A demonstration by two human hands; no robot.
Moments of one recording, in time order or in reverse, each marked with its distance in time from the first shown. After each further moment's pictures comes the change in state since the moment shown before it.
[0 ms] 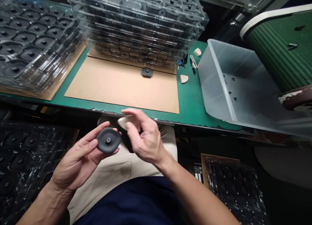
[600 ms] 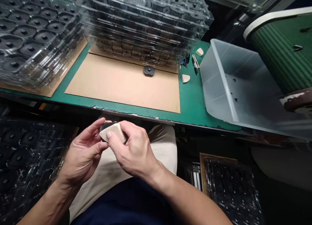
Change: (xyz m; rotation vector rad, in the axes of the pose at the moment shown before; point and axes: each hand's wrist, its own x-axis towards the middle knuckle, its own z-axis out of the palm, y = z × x) left_hand 0.015 -0.013 0.001 0.141 0.011 0.369; right_hand -0.009 -0.035 0.026 -0.056 -0.140 0.328
